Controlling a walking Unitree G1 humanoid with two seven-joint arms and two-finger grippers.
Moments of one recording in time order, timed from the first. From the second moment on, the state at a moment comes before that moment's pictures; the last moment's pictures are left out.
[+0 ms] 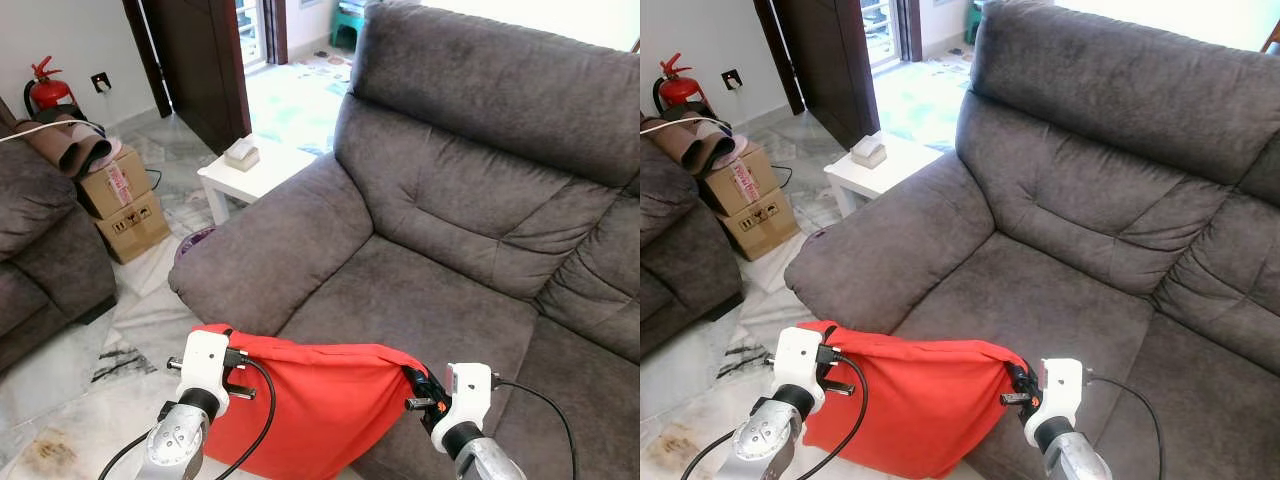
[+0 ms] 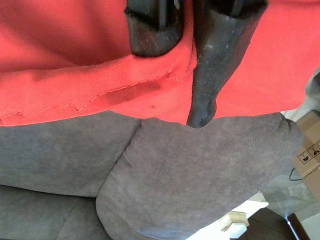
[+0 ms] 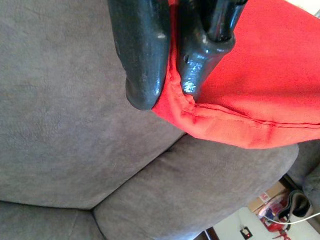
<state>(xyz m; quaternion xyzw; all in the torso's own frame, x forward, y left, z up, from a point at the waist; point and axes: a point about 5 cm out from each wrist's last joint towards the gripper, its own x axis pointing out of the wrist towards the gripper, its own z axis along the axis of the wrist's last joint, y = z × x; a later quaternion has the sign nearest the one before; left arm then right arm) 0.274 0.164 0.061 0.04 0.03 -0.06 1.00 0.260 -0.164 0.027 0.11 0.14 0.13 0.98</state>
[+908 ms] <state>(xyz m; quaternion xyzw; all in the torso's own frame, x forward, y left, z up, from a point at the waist) 0.273 0.163 0.060 0.03 0.03 -0.06 1.00 0.264 -0.166 0.031 0.11 0.13 0.13 0.98</state>
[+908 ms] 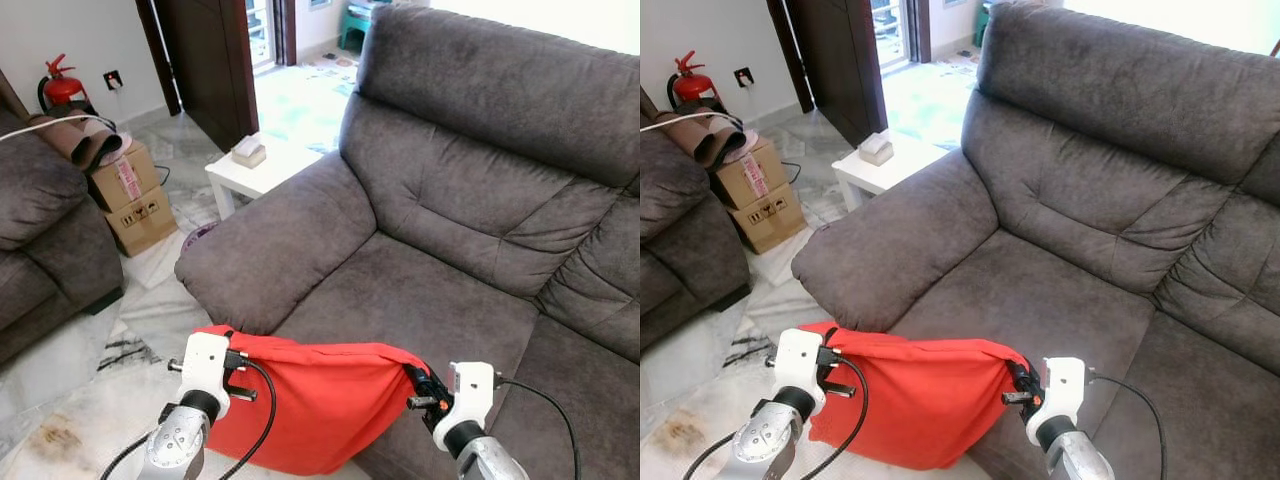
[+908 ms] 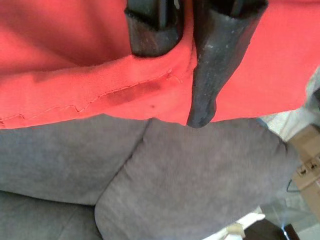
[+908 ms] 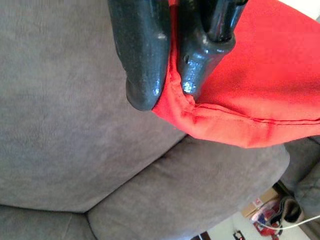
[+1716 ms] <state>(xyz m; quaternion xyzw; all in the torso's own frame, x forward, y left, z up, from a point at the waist) 0.260 0.165 0.041 0.02 0.07 -0.05 1.00 0.270 -0.166 0.039 0.11 0.10 0.14 0.98</state>
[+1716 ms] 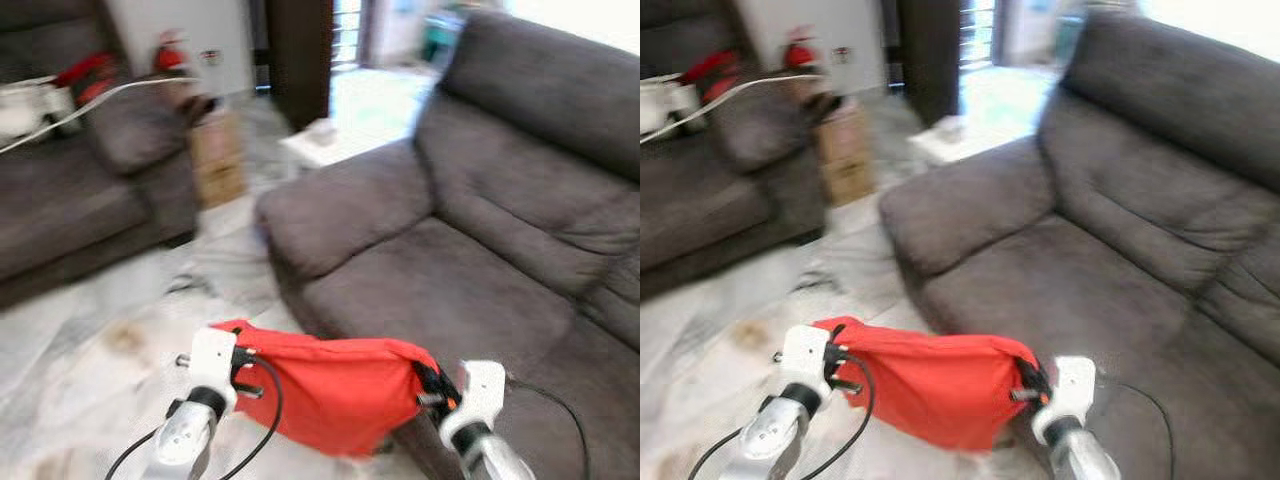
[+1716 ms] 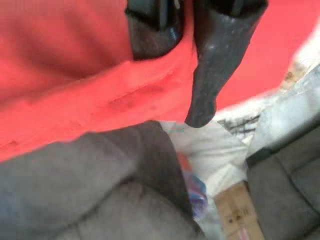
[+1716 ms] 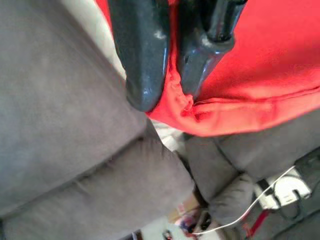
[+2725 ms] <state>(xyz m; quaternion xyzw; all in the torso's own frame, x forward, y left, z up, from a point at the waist) 0.273 0.157 0.057 0.02 0.04 -0.07 1.00 0.264 -0.171 0.027 0.11 0.13 0.13 0.98</state>
